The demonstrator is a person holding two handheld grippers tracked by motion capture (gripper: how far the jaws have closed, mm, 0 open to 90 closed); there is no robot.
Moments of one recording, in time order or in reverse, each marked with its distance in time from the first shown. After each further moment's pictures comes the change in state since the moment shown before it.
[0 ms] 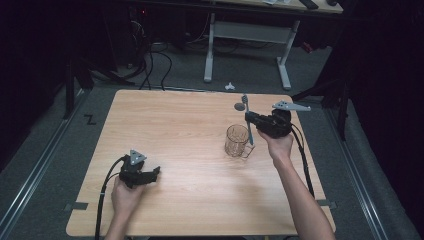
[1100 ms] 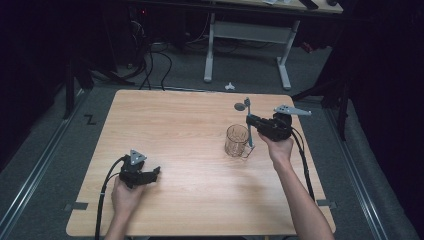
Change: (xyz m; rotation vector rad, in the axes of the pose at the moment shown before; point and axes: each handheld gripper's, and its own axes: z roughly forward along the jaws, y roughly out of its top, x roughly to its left) left arm 0.000 0.000 0.000 -0.001 -0.001 0.001; right arm -0.007 -0.014 0.000 -0.009 -0.003 0.027
